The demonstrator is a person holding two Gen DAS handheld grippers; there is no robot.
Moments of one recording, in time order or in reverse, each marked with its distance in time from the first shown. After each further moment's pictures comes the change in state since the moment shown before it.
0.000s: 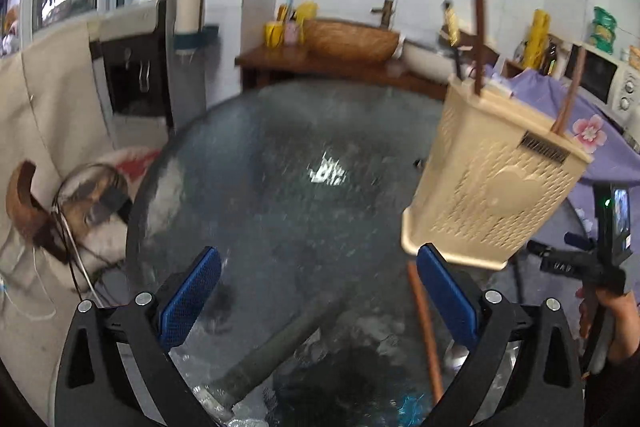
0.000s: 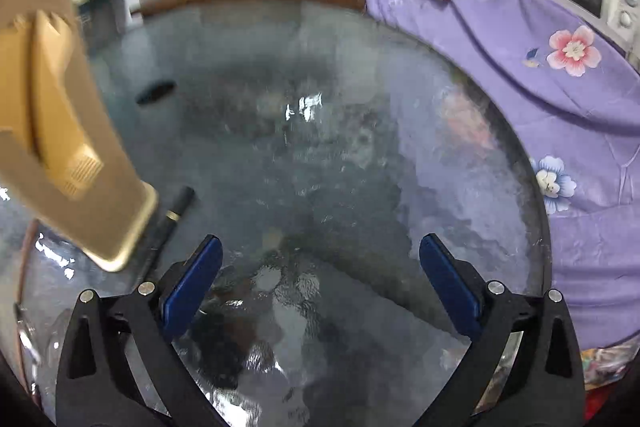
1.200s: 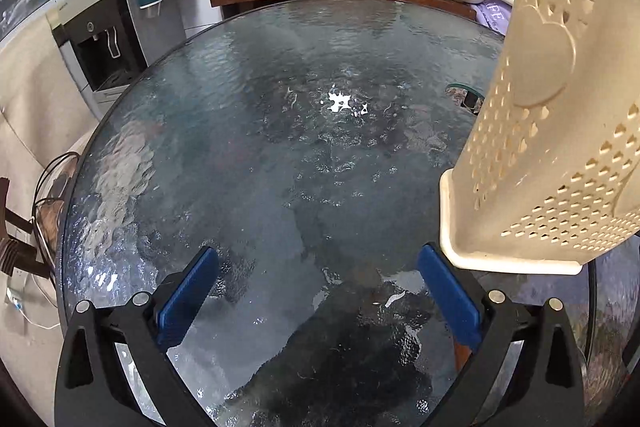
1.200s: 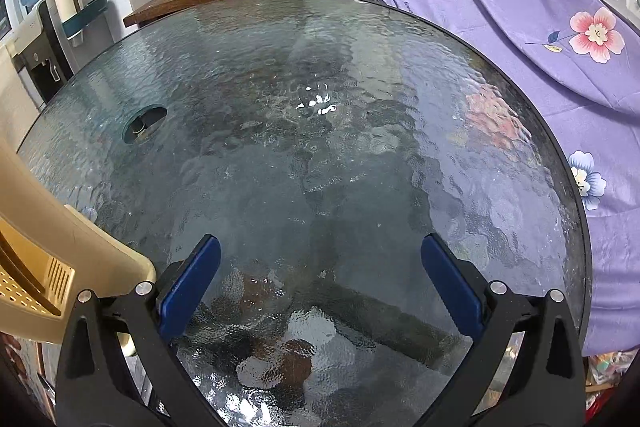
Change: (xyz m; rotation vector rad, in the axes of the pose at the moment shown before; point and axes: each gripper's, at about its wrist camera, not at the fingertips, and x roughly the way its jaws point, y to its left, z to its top) left arm 0.113 -0.028 0.010 0.101 0.234 0.067; right arm 0.036 0.004 0.039 0.066 0.026 0.055
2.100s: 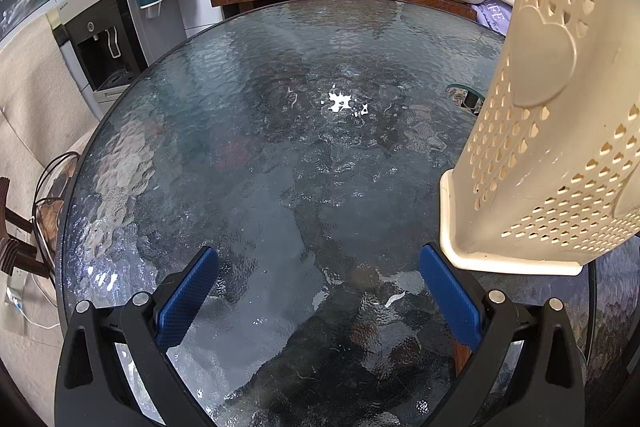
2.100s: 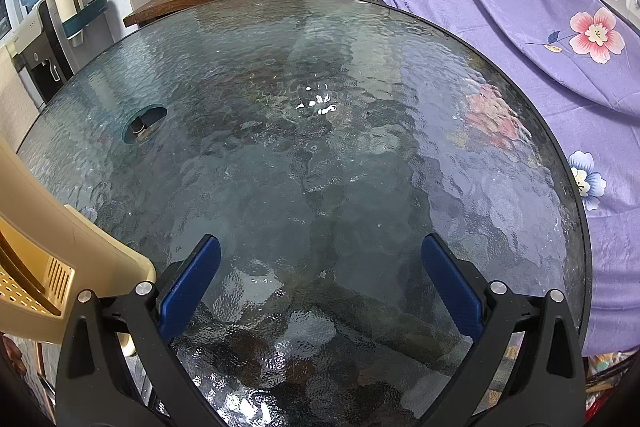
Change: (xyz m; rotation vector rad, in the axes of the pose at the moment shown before) left arm -0.002 -0.002 -0.001 0.000 0.000 0.001; right arm 0.001 -0.001 -0.001 -0.001 -0.001 0.001
